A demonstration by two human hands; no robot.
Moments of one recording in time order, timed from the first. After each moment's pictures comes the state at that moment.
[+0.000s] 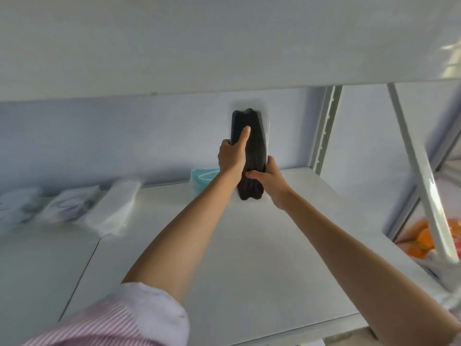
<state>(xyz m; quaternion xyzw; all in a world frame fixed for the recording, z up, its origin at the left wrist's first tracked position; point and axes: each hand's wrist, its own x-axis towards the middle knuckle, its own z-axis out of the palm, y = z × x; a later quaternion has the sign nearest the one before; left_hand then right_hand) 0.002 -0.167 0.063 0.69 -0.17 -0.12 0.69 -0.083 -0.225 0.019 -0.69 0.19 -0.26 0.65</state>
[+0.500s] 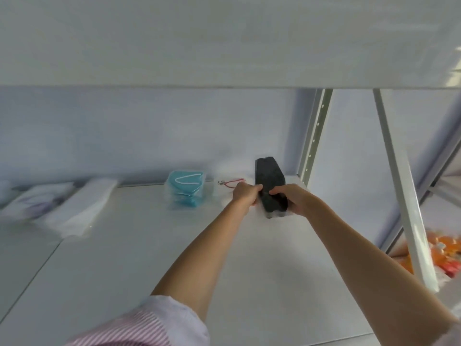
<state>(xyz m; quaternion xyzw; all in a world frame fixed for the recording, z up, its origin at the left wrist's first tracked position) -0.029 -0.260 -0.027 0.78 -0.17 -0.25 0.55 -0.127 -0.359 -0.015 -0.64 0.38 -0.10 0.66</state>
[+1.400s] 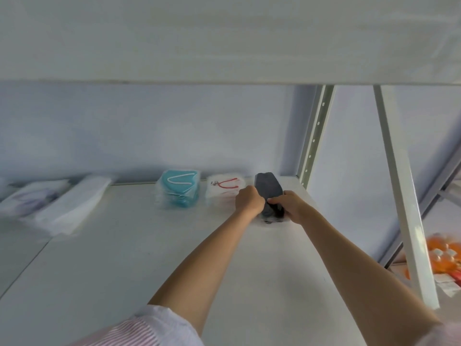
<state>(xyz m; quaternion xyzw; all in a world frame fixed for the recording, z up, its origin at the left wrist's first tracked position) -0.059 -0.278 -0.028 0.89 -0.27 -0.12 0.33 -0.114 -0.404 -0.060 -0.69 0.37 -0.10 0.62</state>
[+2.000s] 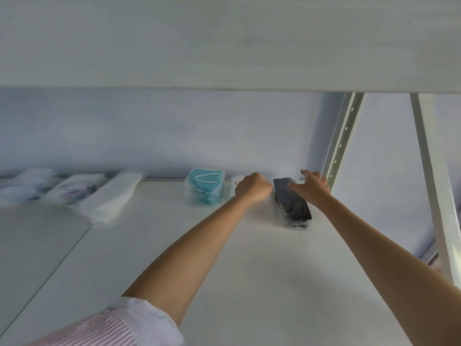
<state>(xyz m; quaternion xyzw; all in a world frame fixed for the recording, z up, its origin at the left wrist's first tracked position) -0.037 -0.221 0.020 0.88 -0.30 -0.13 0.34 -0.111 -0.373 0.001 -0.89 0.38 -0.13 0.22</state>
